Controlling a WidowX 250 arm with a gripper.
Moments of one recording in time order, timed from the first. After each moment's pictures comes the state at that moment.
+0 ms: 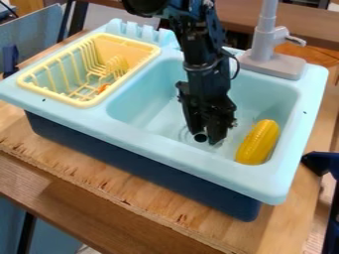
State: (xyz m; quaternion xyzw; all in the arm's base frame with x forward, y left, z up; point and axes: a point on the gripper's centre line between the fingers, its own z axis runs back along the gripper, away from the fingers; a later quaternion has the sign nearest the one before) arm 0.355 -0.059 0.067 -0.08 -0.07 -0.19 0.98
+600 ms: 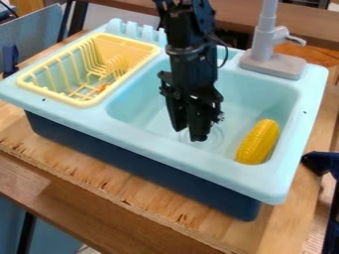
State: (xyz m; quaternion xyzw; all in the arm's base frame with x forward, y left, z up) arm 0.323 -0.046 0.103 -0.06 -0.06 -0.17 0.98
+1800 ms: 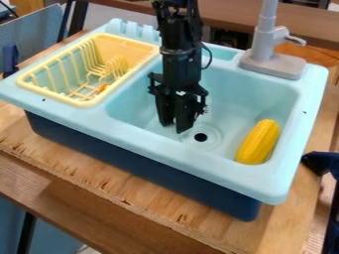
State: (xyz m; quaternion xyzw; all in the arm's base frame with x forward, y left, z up) arm 0.354 0.007 0.072 -0.02 0.02 -0.10 0.99
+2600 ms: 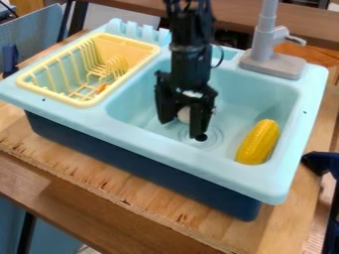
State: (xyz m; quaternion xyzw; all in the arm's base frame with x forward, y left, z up) arm 0.349 -0.023 0.090 -0.04 0.01 -0.12 0.99
